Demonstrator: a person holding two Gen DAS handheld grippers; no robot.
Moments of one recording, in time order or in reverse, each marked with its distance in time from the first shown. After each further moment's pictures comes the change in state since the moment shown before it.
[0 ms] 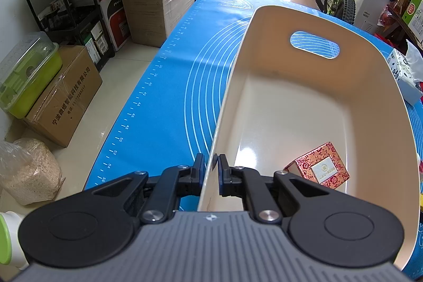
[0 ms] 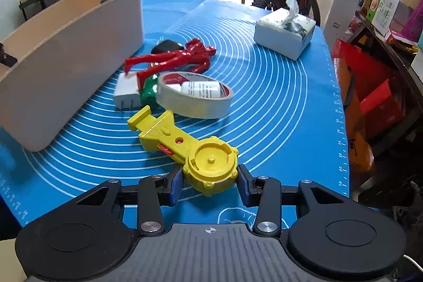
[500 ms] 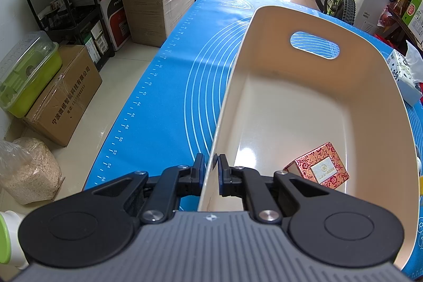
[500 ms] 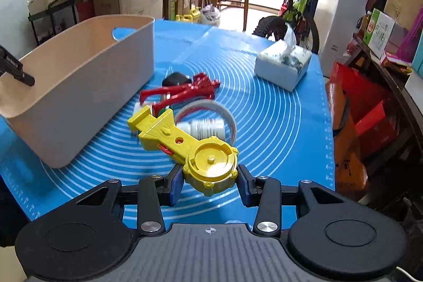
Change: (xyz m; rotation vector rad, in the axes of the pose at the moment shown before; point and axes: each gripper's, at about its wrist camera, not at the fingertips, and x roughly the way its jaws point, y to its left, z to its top) left arm 0.000 -0.001 0.000 -0.002 0.000 -0.001; right arm -0.037 0.006 0.015 -0.023 -0.097 -0.006
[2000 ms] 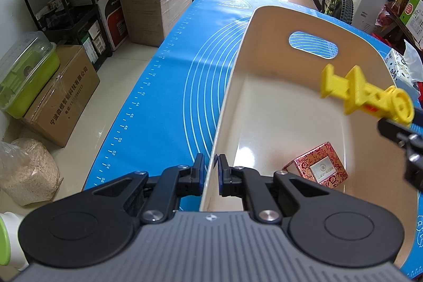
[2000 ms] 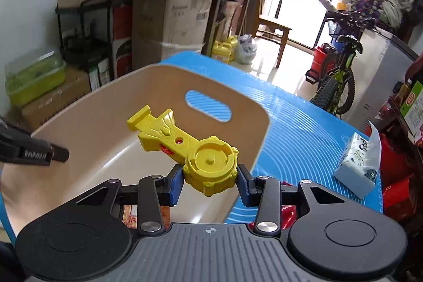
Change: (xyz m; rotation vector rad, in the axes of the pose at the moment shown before) left arm 0.000 -0.003 -0.002 0.003 0.001 -0.009; right arm 0.060 0.172 0.131 -0.197 -0.067 0.017
